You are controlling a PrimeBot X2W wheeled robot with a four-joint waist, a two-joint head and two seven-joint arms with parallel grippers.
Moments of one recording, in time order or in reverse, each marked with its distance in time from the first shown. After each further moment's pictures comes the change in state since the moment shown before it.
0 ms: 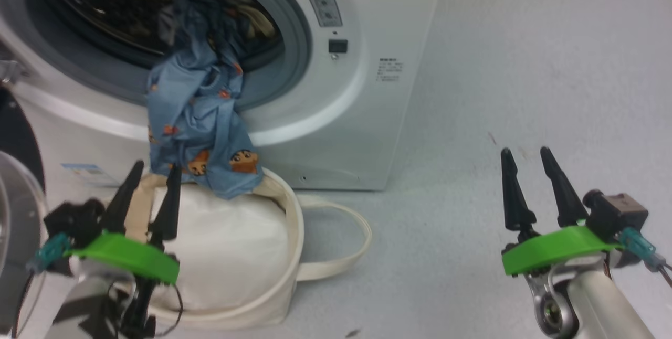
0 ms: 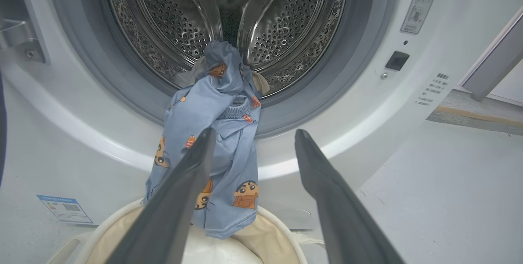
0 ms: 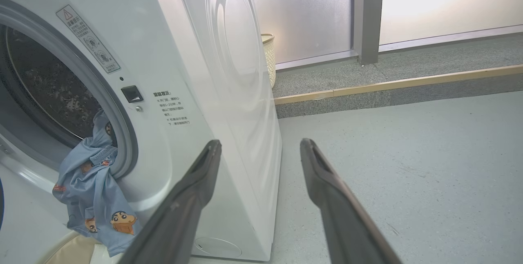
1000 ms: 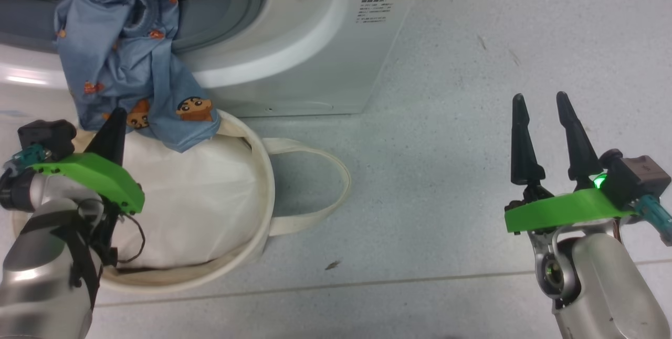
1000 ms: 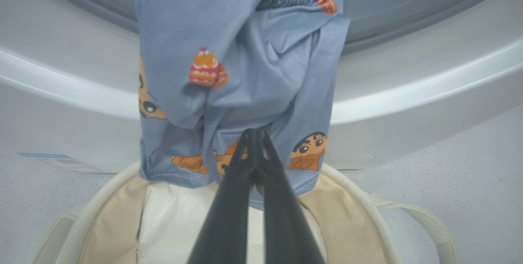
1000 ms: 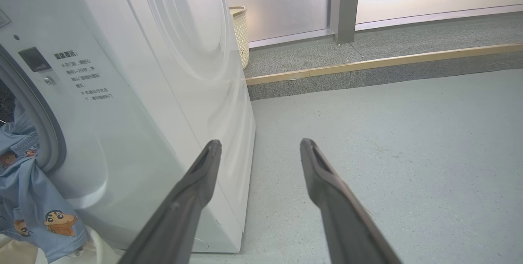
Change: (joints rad) left arm -0.414 0.056 -0.154 0.513 -0.026 0.001 0.000; right arm -0.085 0.039 -0.058 -0.079 -0.082 0.000 0.000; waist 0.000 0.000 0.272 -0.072
